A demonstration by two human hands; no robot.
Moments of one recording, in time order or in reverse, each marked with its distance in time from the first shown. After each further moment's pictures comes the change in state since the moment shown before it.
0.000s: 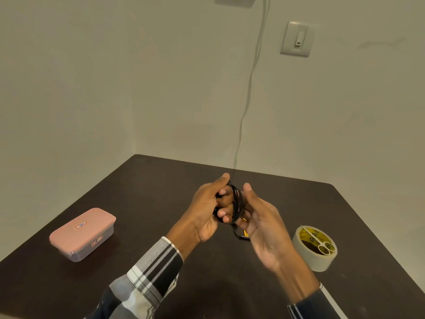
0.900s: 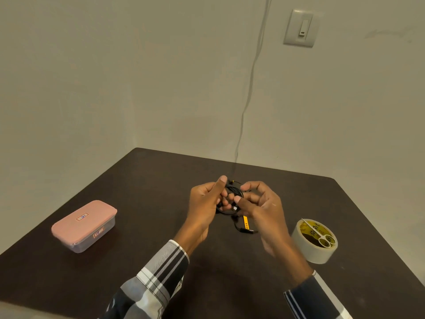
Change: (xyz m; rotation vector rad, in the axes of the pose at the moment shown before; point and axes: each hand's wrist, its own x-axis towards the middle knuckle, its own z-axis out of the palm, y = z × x) left_hand 0.012 -0.035 -0.018 0.294 0.283 0.278; right_hand 0.010 0.008 -0.009 -0.396 0.182 -0.109
